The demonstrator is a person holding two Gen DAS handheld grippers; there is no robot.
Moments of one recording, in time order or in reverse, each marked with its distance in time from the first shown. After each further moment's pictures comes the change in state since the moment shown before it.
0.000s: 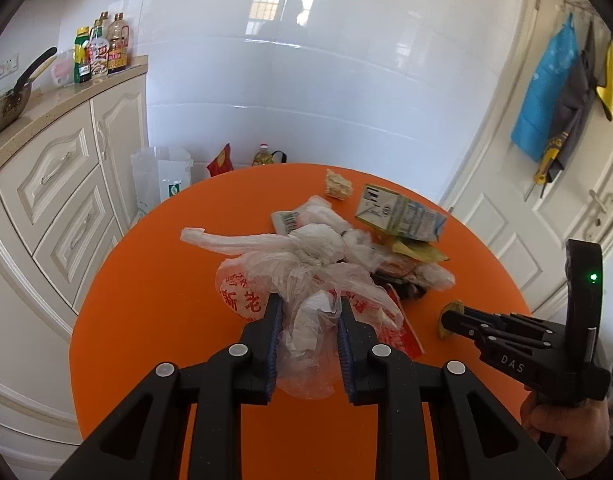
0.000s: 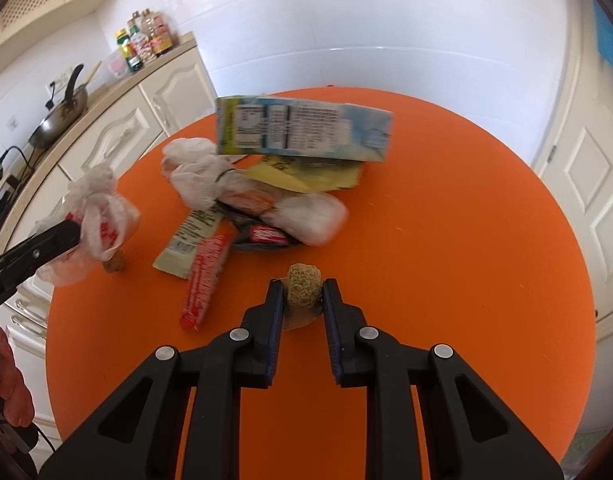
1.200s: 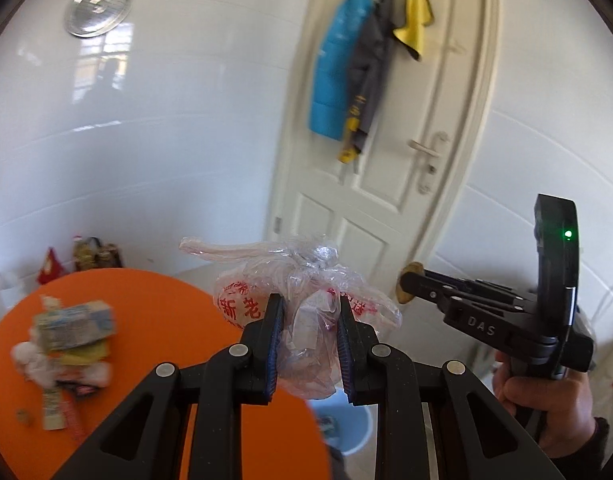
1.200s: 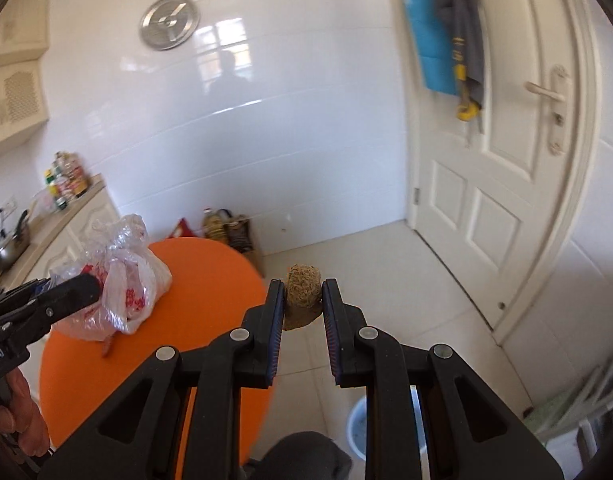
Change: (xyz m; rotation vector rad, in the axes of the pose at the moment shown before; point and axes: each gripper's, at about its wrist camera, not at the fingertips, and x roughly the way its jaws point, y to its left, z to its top) left arm -0.077 -0.248 -0.035 0.399 -0.087 -0.461; right arm -0.264 -0.194 -0.050 0.254 -0.383 -0.295
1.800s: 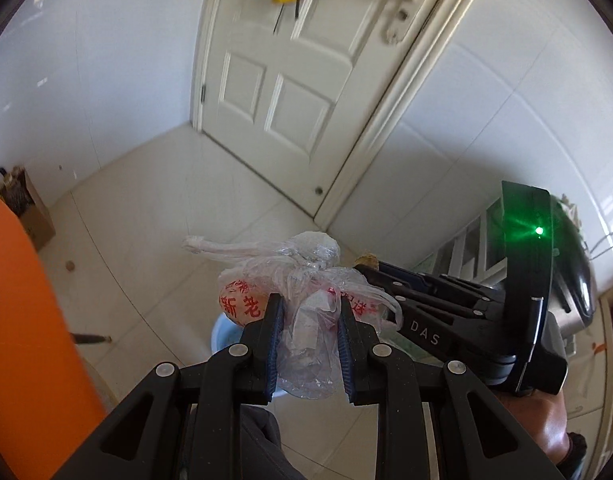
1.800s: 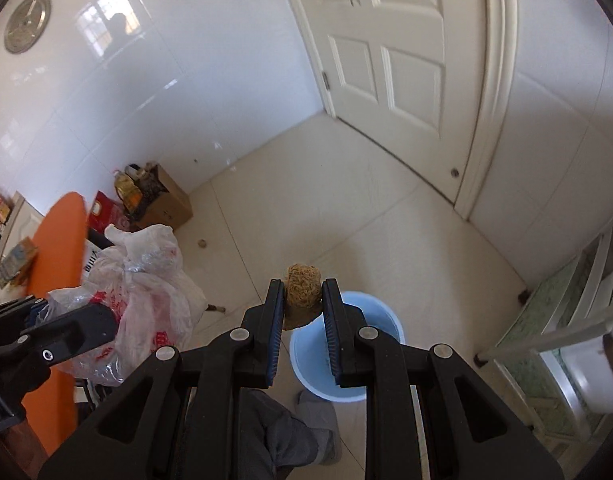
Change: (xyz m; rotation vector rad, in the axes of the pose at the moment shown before) left arm 0.184 -0.052 -0.071 0.010 0.503 -0.158; right arm 0.105 -0.177 -0.112 0.299 0.322 -0.149
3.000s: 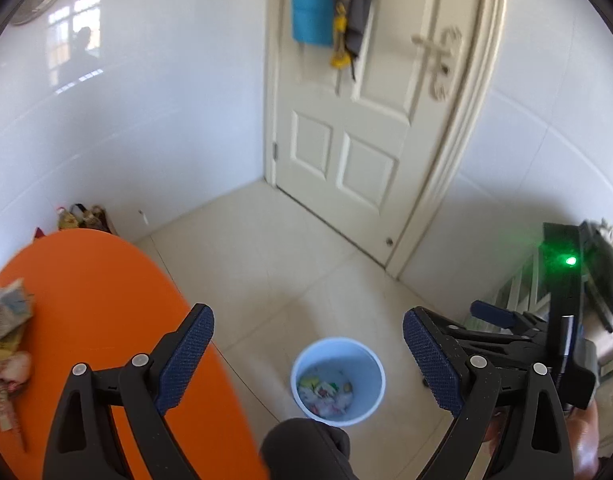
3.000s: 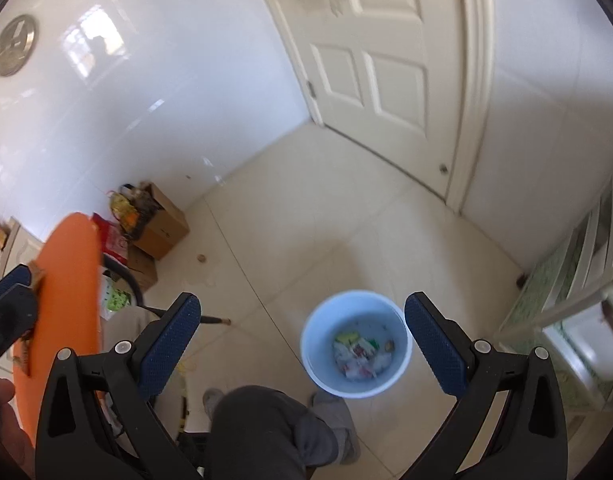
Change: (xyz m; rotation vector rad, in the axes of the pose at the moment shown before) left arm -0.103 -0.034 0.002 0.015 -0.240 0.261; right arm -0.038 0.034 0.000 0.061 -0.070 -0.015
